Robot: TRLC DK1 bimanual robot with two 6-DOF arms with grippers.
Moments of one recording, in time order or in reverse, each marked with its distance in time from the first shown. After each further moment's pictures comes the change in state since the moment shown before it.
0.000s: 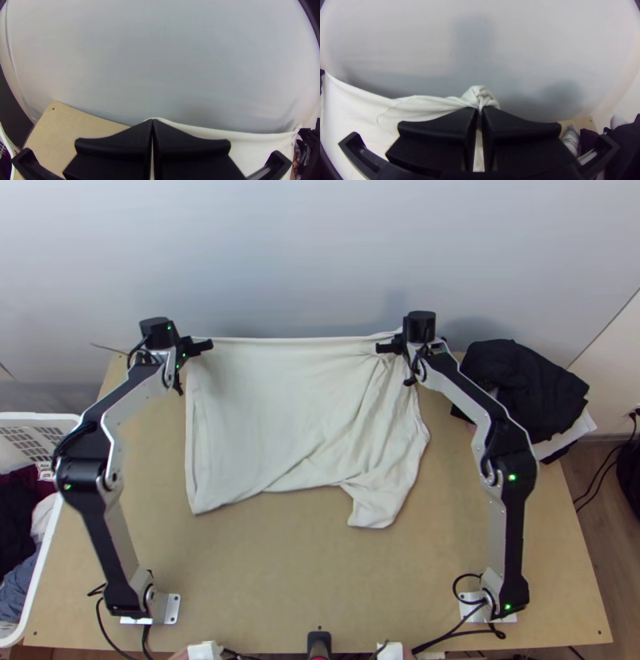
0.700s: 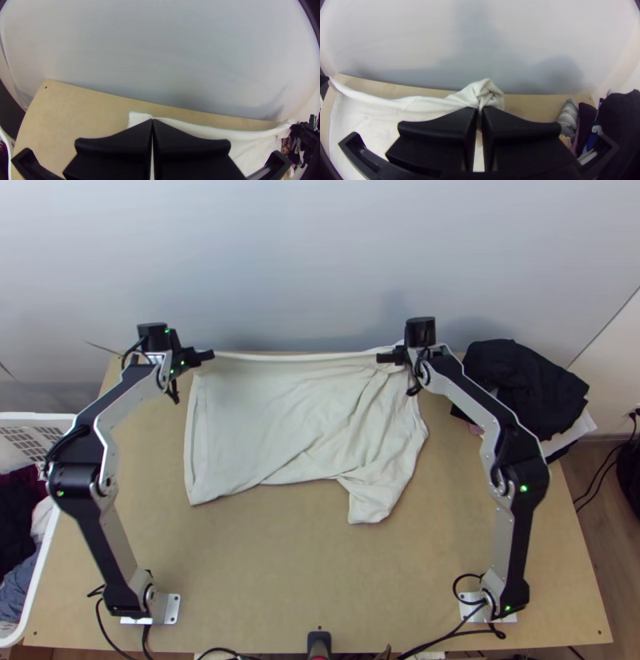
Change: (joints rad) left arm 0.014 -0.063 -0.061 -0.148 0.138 -0.002; right arm 0.020 -0.120 -0.121 -0.143 -0.012 0.089
